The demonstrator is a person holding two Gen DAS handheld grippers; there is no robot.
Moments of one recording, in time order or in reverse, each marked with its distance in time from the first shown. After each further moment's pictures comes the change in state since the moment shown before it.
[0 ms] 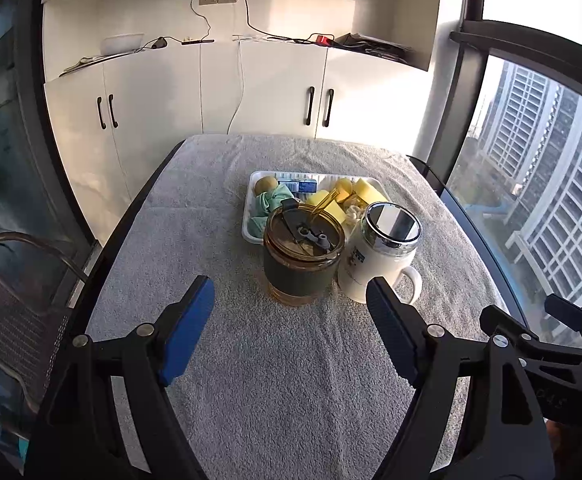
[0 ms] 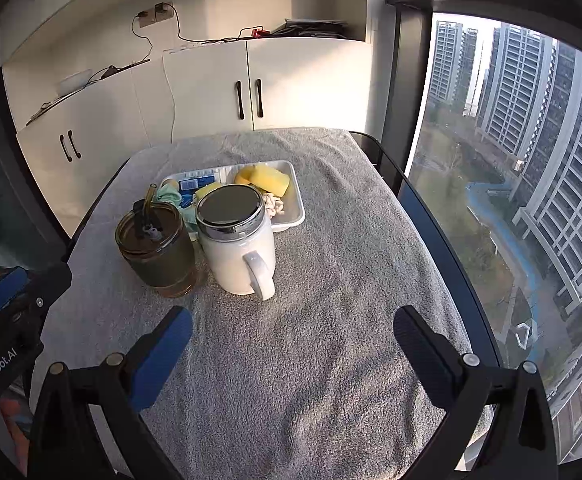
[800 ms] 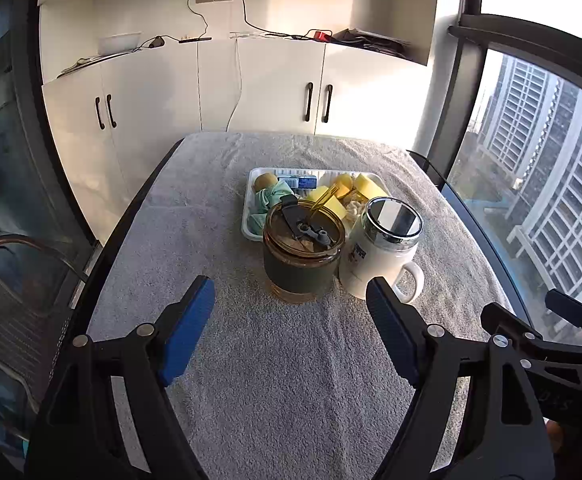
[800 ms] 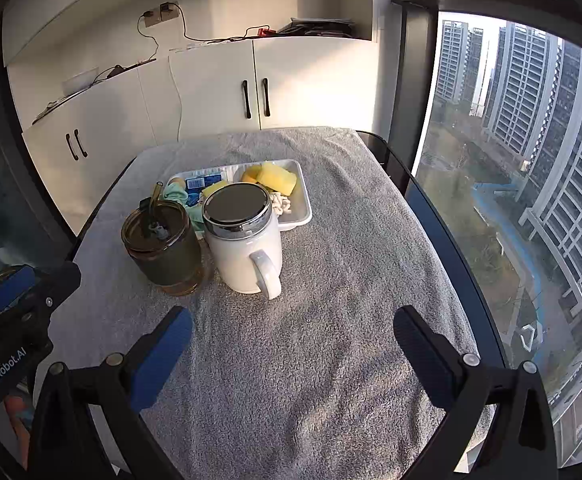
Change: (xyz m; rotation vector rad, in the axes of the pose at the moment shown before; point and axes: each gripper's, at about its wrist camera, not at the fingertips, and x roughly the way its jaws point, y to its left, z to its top) left arm 0.002 -0.001 0.000 0.015 0.013 0.003; right arm -0.001 0.001 0.000 -0.007 0.001 0.025
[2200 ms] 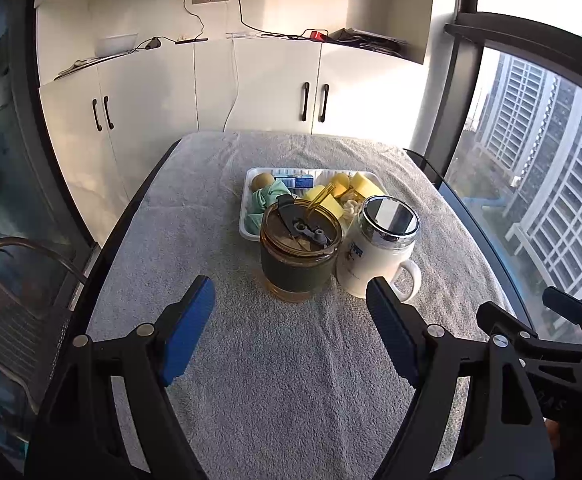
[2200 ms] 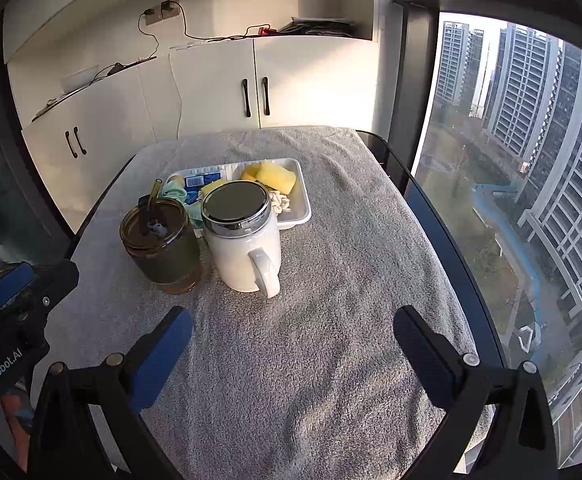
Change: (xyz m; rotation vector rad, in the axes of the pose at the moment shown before) left arm -0.001 -0.002 -0.001 0.014 -0.001 -0.008; right arm 0.001 0.002 -0.001 -0.002 0.002 -0.005
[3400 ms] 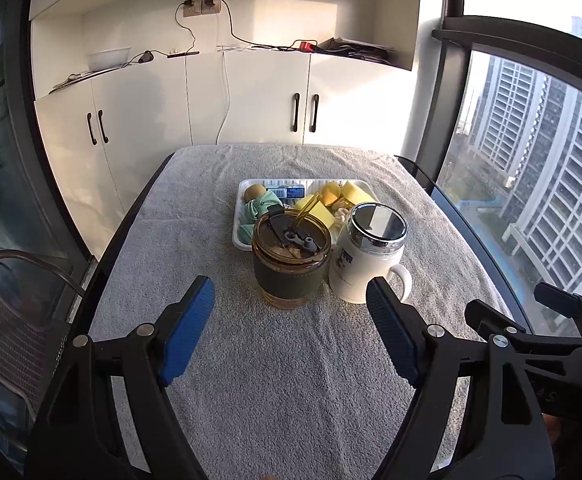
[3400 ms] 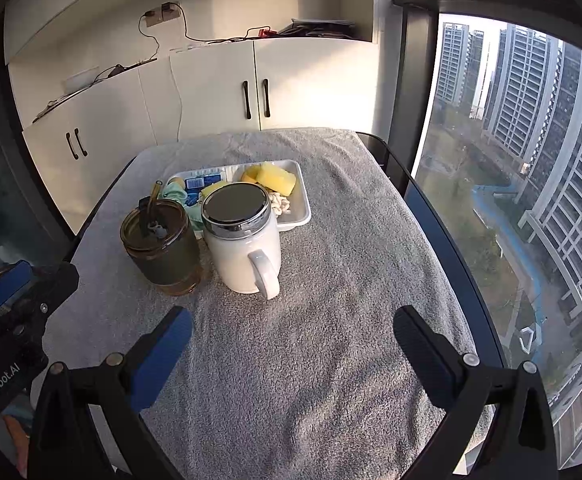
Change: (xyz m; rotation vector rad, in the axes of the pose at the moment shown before) left arm -0.012 0.003 0.001 0.033 -0.046 -0.021; right arm -0.001 -0.001 -0.001 -0.002 -0.008 0.002
